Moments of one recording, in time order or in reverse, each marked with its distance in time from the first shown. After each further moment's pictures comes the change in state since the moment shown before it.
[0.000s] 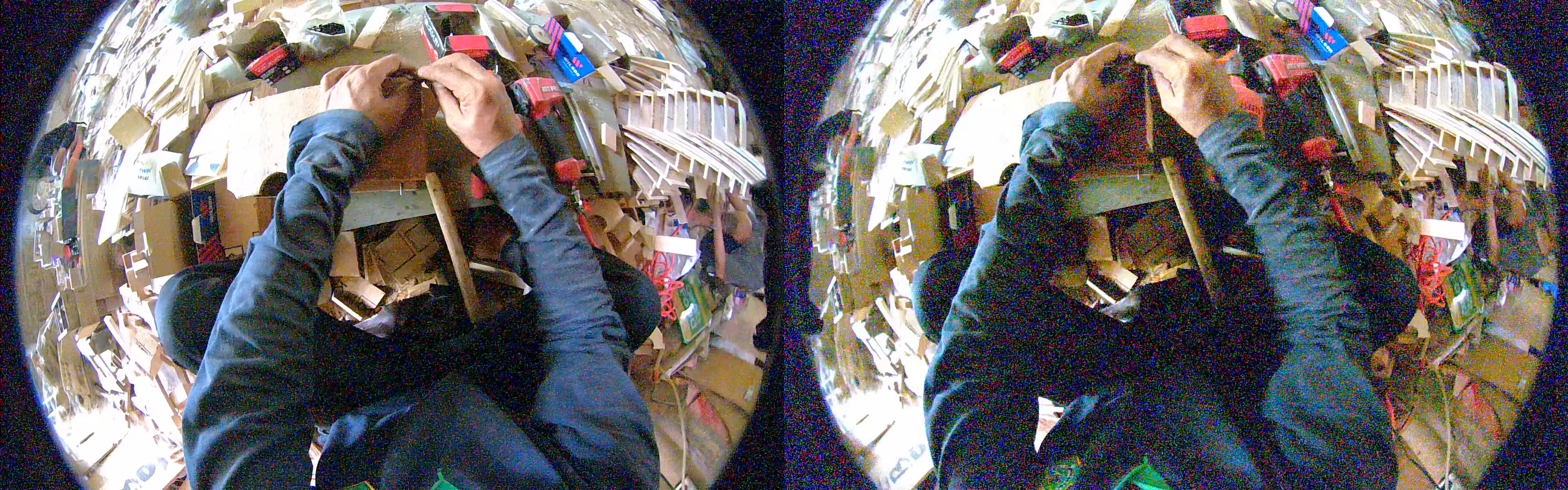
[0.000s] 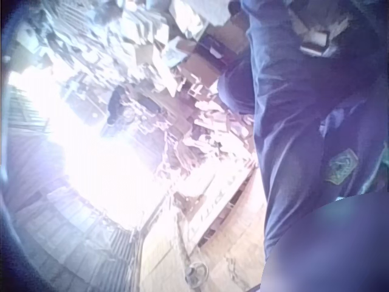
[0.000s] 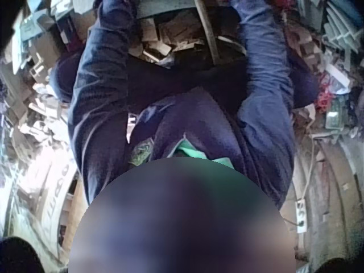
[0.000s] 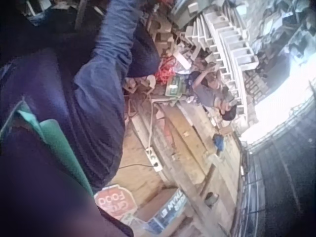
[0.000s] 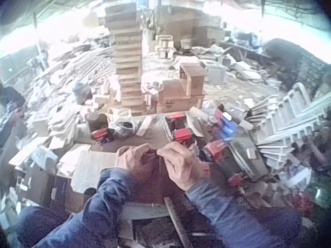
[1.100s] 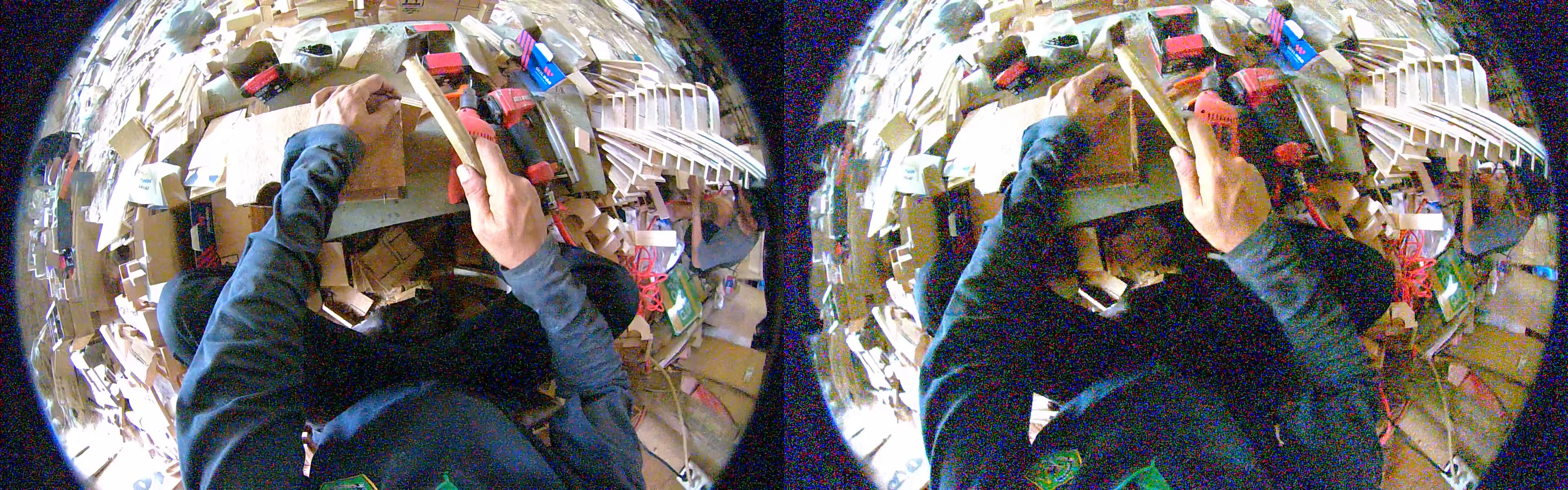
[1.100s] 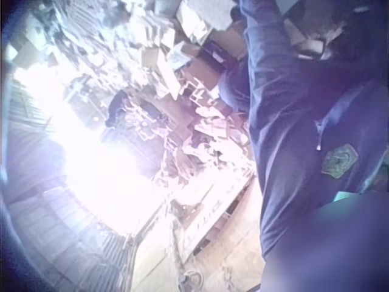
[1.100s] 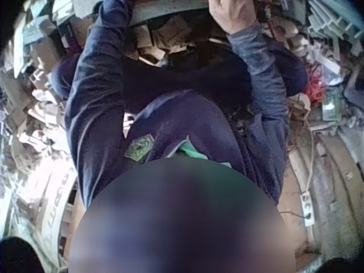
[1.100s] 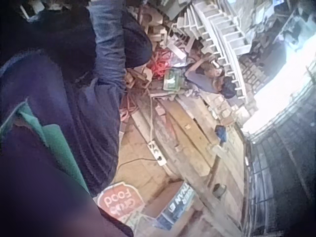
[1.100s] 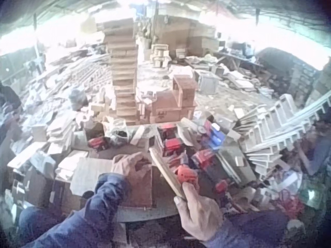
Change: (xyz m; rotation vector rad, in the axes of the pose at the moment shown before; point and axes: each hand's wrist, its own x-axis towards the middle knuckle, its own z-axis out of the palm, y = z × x) left_hand 0.000 0.010 -0.010 -0.099 -0.122 -0.046; right_hand -0.048 -0.103 -0.093 -0.119 -0.260 0.512
